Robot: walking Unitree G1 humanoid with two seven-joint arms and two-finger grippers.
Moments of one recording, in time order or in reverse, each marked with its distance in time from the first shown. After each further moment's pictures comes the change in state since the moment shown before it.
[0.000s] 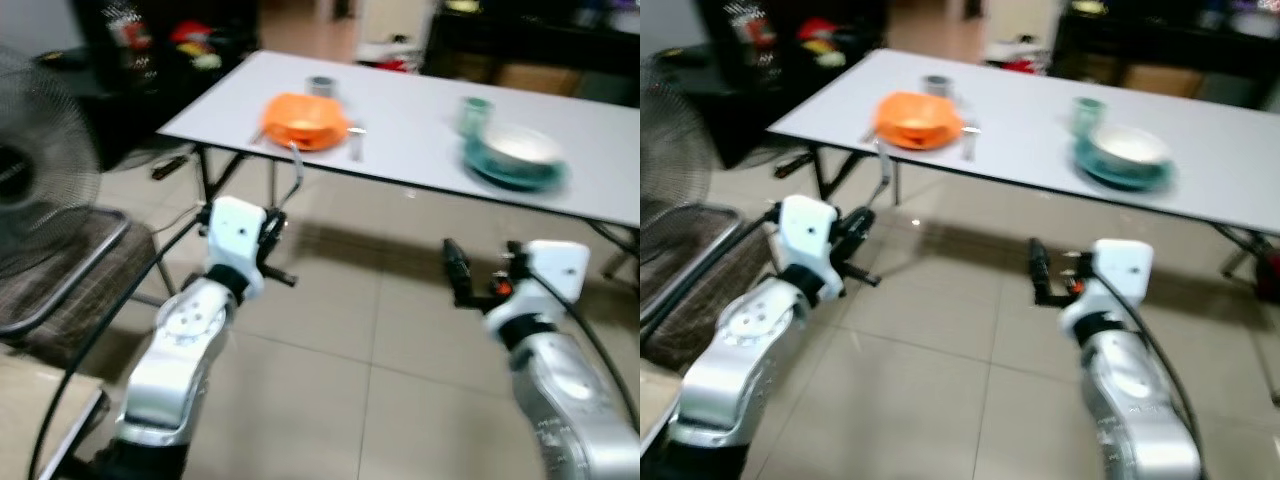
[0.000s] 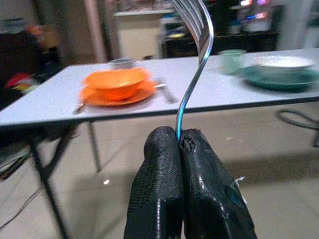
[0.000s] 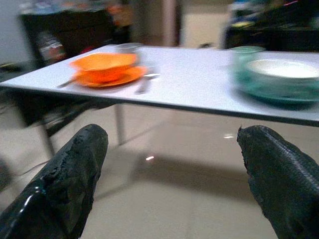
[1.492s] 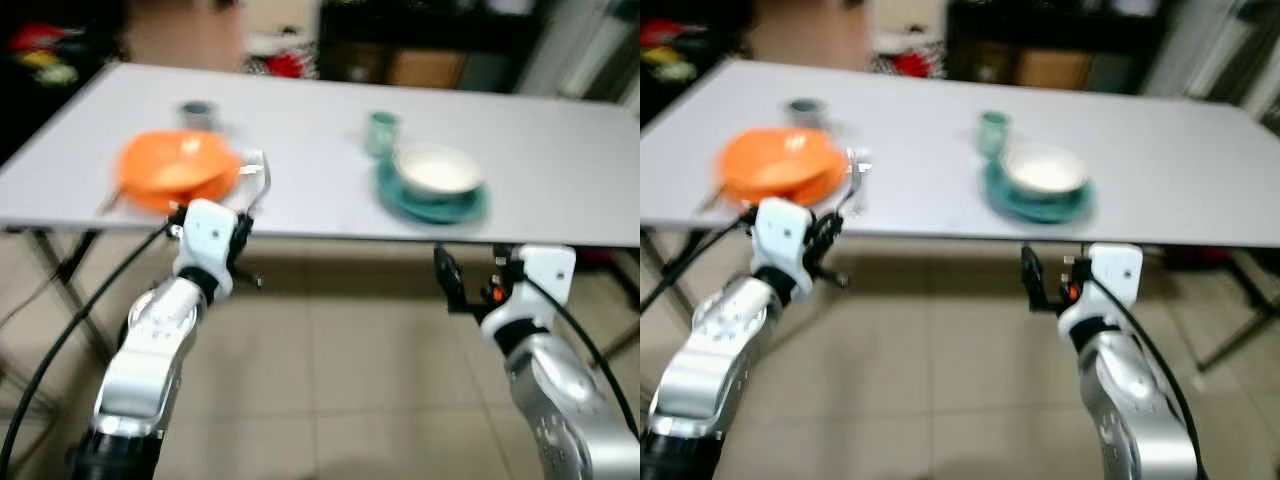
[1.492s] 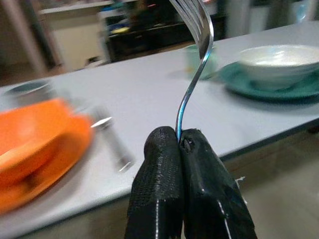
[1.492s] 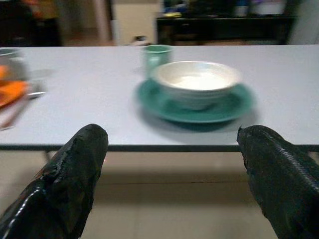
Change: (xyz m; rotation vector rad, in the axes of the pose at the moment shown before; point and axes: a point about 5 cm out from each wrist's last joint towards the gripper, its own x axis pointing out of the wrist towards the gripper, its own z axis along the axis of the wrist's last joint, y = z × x) left arm 0.001 0.023 -0.012 0.088 0.037 0.030; right arm 0.001 -0.014 -0.006 -0.013 0.021 -0.004
